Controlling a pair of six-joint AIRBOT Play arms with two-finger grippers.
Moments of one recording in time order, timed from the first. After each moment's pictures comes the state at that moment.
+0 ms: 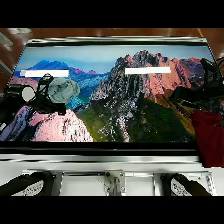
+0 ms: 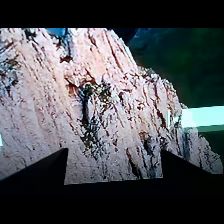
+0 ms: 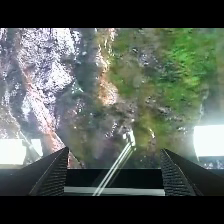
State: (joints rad) left arm -0.18 -1.21 1.08 1.53 -1.19 -1.63; right arm -0.15 -1.14 1.28 -1.28 1.41 1.57
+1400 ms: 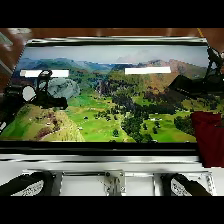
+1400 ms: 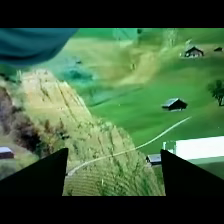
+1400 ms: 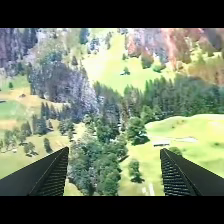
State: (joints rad) left arm -0.17 -1.22 1.10 1.55 -1.01 -1.63; right arm -0.15 -1.14 1.28 -1.20 1.19 1.57
